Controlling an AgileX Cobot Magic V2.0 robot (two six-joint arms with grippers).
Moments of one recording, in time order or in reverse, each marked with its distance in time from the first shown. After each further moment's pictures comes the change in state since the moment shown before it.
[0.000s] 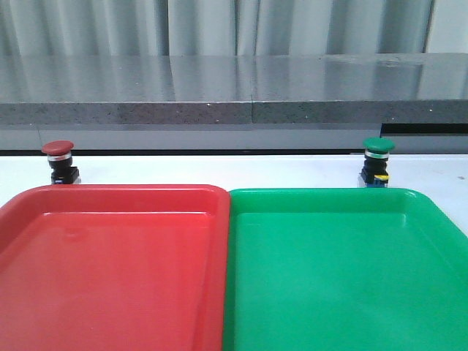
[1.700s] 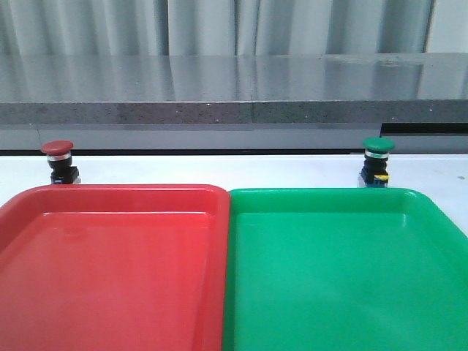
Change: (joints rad) left arm 0.000 0.880 -0.752 0.016 0.233 0.000; right arm 0.000 0.000 0.000 -0.002 -0.002 0.001
